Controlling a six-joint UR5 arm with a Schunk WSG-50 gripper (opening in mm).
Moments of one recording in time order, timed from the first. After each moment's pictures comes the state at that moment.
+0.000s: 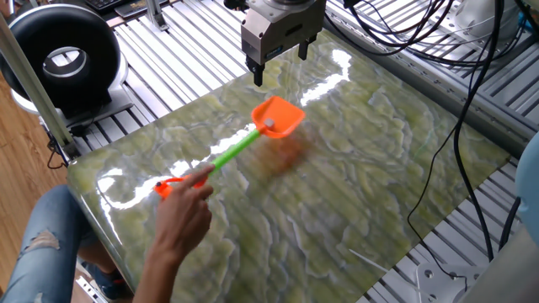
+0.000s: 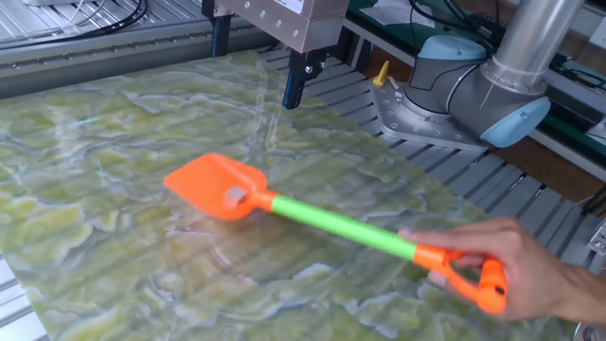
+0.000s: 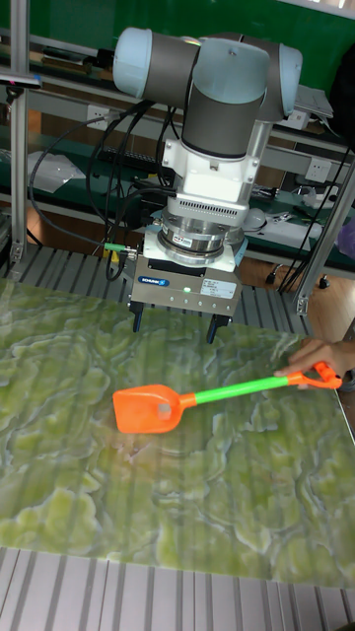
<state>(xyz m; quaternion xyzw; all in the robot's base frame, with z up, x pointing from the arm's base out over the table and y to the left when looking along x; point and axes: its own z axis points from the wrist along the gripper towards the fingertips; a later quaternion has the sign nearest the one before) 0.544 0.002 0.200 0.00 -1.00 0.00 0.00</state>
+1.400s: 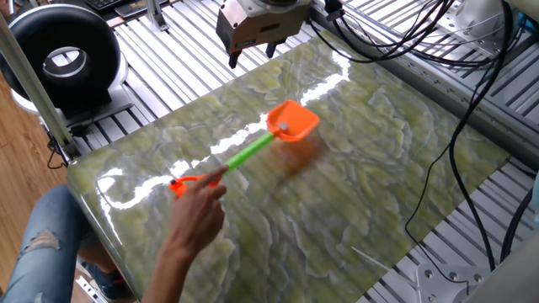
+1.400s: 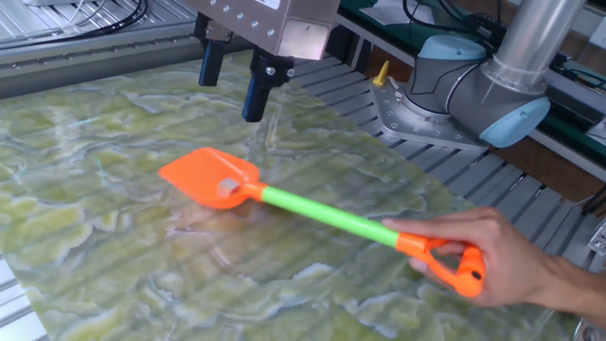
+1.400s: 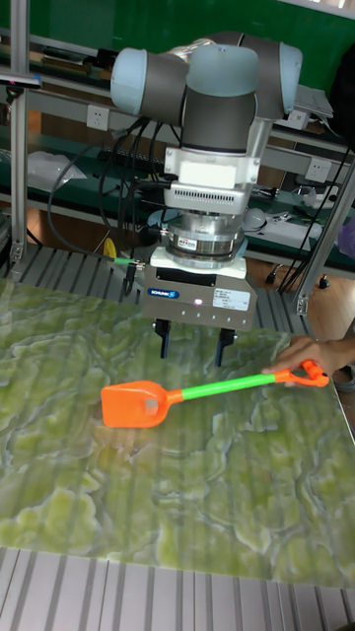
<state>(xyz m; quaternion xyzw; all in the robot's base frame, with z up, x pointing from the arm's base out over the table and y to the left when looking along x) 0.598 0.028 0.203 -0.07 -0.99 -0.05 -0.10</state>
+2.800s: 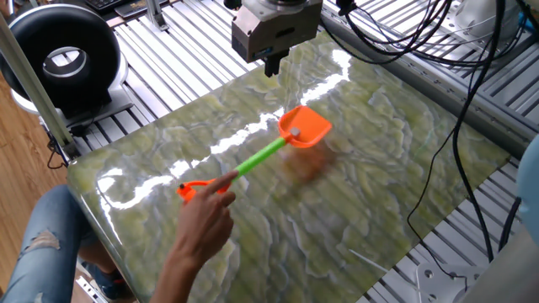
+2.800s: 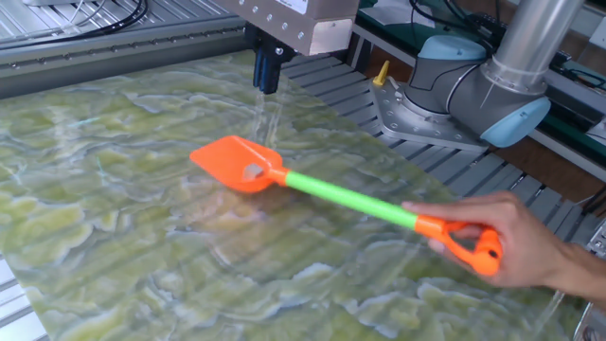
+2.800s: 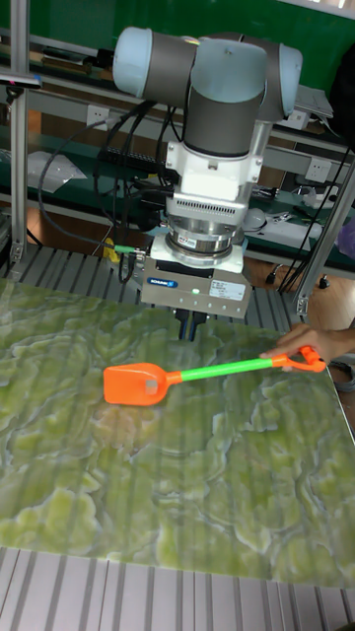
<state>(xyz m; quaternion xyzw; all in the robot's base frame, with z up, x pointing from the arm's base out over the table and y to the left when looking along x) 0.541 0.021 0.200 -0.04 -1.00 -0.03 0.01</state>
